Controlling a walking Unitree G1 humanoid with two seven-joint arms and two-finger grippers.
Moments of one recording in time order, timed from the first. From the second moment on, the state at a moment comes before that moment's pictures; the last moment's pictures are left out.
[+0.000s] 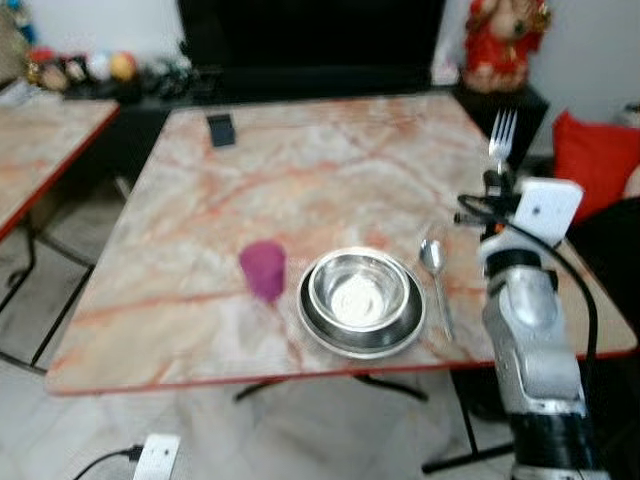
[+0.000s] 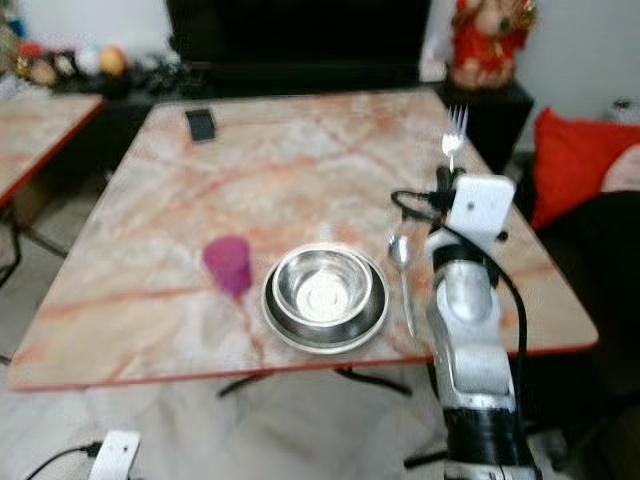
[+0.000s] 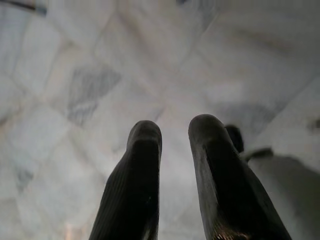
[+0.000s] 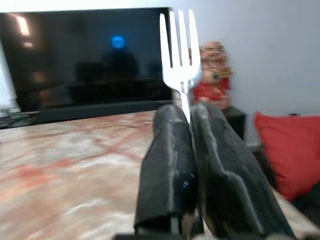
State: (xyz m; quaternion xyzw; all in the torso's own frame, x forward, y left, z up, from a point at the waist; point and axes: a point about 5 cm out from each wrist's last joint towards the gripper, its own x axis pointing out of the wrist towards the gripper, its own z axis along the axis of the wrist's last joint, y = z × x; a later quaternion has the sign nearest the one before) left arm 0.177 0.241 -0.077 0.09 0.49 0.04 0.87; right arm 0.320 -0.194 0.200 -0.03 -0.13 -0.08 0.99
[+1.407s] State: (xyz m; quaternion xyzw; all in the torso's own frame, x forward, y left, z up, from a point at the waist) left arm 0.180 0.236 -0.078 0.09 0.49 0.04 0.87; right arm 0.308 -0.211 0.098 -0.01 0.23 -0.03 0.97
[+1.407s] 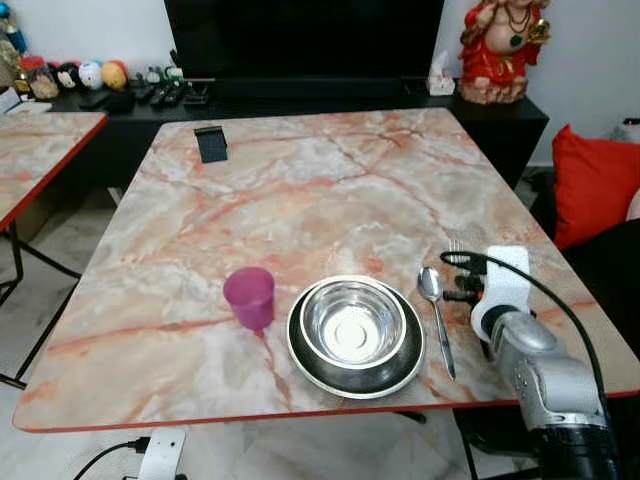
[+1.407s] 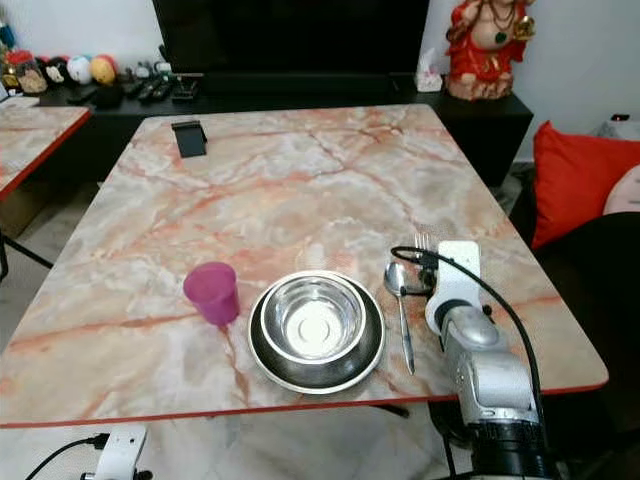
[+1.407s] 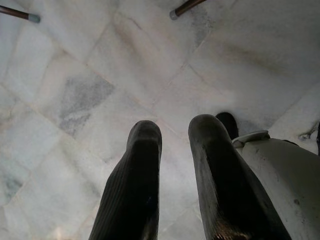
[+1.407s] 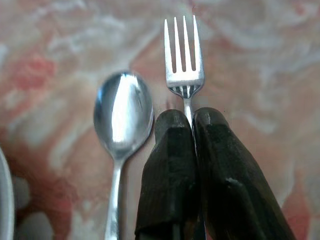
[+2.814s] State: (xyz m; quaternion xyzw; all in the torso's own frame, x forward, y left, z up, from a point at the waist) left arm 0.180 0.235 -0.078 0.09 0.49 0.03 0.87; right arm 0.317 -0.212 0.082 -0.02 0.24 -0.05 0.97
